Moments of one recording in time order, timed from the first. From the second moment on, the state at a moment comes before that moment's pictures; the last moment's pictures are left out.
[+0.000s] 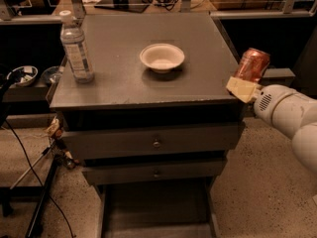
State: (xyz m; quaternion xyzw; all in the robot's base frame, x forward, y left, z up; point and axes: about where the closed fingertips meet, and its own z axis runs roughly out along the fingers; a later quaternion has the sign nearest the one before) arm 0.562 -0.241 0.882 0.09 0.81 0.15 0.56
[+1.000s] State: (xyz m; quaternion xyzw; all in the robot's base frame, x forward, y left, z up) arm 0.581 -0.278 0.881 0.10 0.78 0.13 0.60
